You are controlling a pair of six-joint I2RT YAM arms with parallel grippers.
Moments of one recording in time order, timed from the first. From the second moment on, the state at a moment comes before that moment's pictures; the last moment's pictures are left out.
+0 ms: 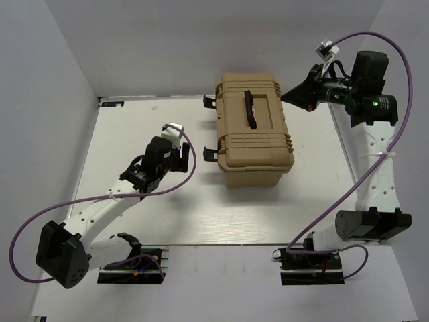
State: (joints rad) left arm -0.56 1.13 0.81 -0.19 -0.25 -0.13; right arm 0.00 1.48 1.91 -0.82 -1.10 -0.10
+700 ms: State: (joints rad) left arm -0.56 1.01 0.81 -0.18 -0.23 -0.12; right arm 0.04 1.05 1.14 -0.74 -0.23 -0.07
